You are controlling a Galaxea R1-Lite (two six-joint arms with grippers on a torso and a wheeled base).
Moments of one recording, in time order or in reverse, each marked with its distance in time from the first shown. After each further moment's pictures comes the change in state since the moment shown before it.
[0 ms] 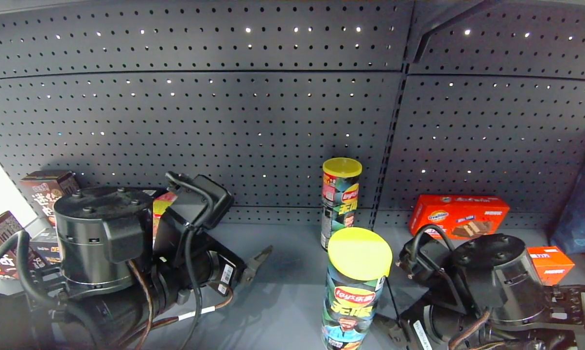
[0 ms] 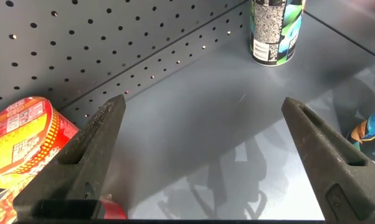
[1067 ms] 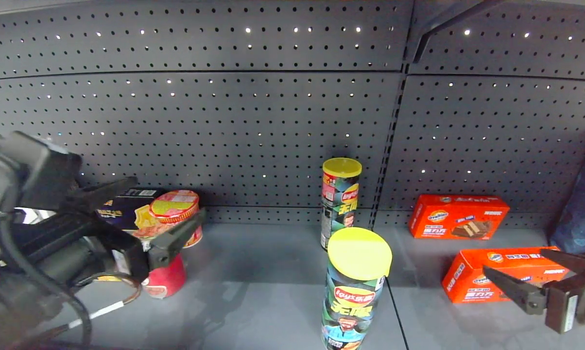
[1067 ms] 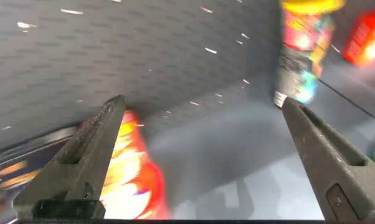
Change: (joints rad) left arm 0.116 -0.363 0.099 -0.013 -0.014 -0.004; right arm -0.361 -0.538 0.183 0.008 0.028 -0.046
